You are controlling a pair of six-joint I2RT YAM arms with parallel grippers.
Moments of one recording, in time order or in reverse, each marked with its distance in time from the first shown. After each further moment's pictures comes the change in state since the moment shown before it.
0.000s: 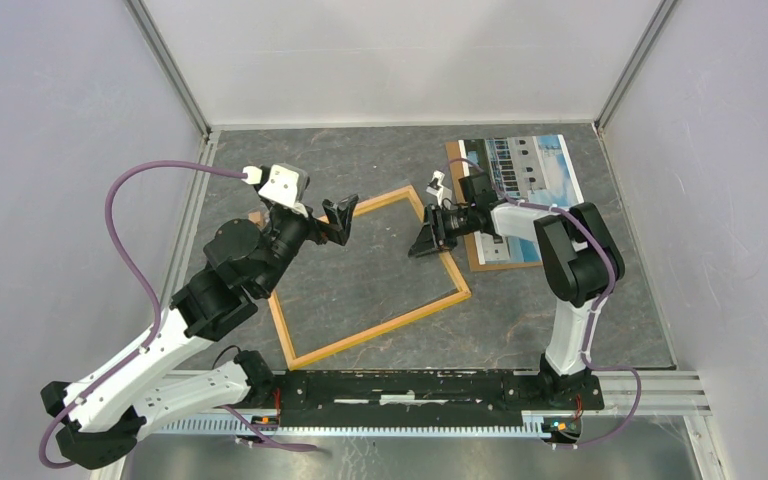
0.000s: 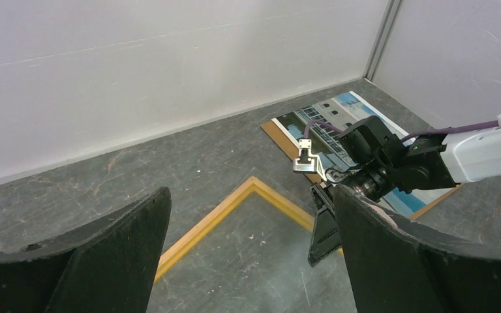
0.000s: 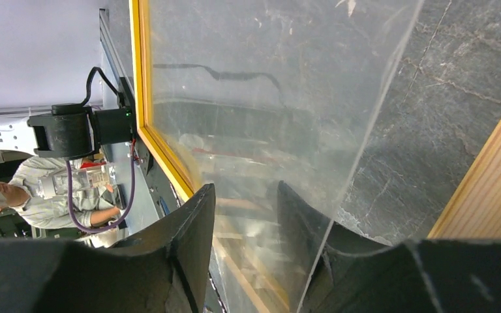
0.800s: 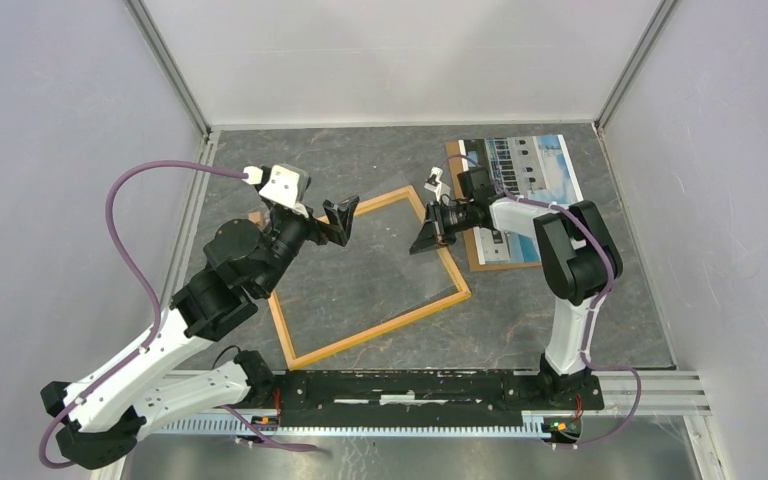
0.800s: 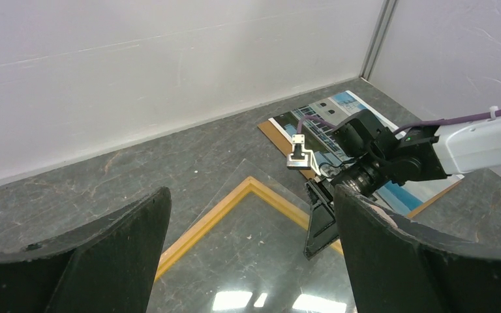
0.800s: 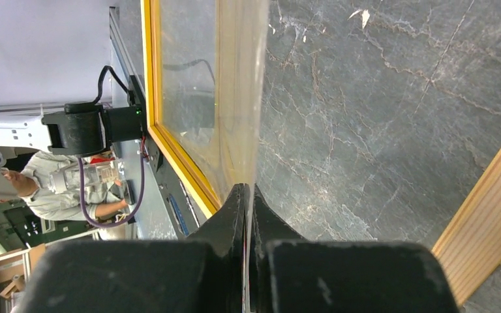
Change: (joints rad) left arm 0.000 0.000 0.000 0.000 0.014 0.000; right arm -0.001 -0.001 0.041 -0.046 -0.019 -0.006
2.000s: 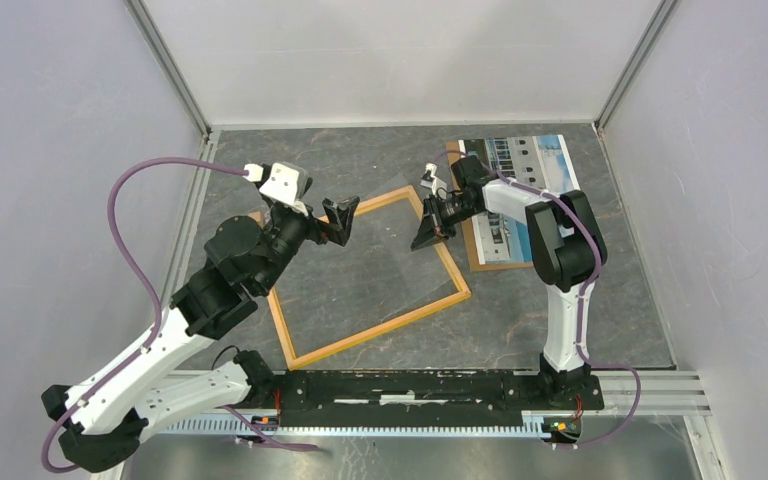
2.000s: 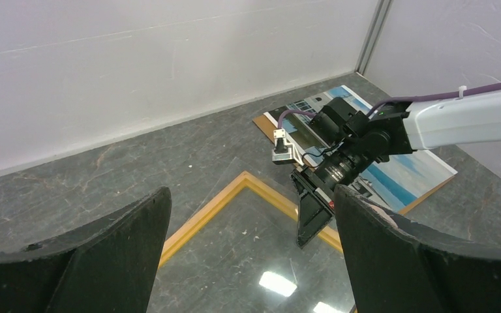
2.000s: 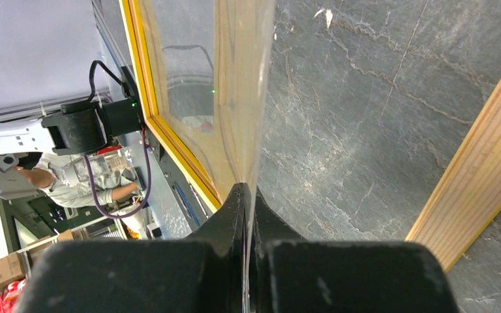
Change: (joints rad) left arm 0.034 0.004 0.000 -0.018 0.045 -0.027; right arm -0.007 0.135 0.243 -0.332 0.017 -0.095
